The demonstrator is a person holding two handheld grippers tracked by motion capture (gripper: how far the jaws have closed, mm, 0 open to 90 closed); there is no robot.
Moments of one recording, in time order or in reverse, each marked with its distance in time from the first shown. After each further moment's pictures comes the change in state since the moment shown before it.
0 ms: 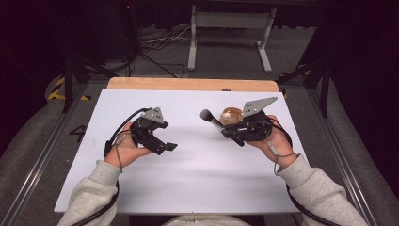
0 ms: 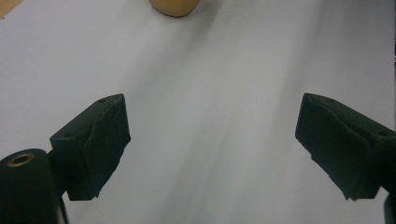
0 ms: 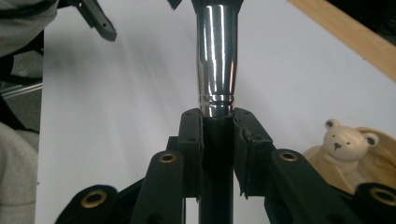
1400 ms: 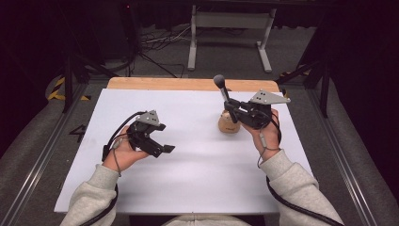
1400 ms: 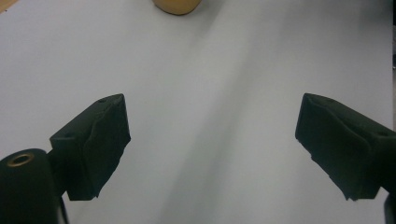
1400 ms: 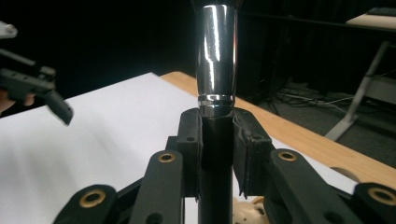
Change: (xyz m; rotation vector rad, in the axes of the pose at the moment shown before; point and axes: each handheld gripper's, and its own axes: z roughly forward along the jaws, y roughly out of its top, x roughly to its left) left arm -0.002 -0.013 -0.001 -0.036 0.007 -0.029; right arm -0.026 -0.005 0.008 -0.408 -0.333 0.131
